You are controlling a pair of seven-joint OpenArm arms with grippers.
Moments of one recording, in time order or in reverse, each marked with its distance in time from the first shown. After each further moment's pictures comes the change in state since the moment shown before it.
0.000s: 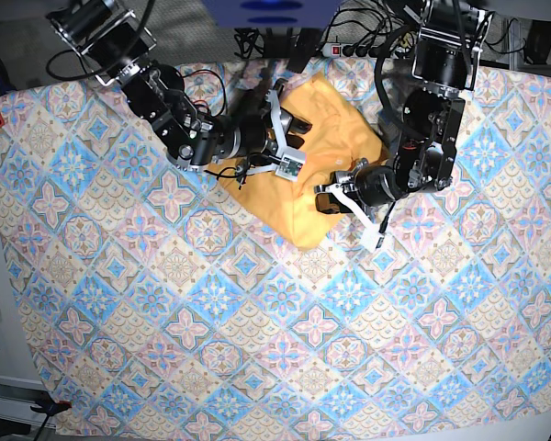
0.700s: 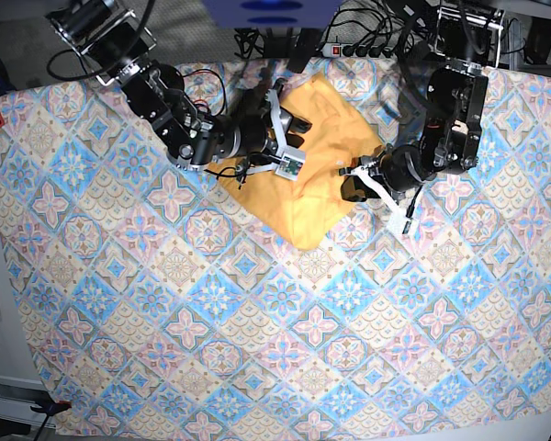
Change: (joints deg) left arm 6.4 -4.6 -3.0 6.6 0.1 0.2 -0.1; right arm 0.0 0.0 0.0 0.0 0.0 0.0 0.0
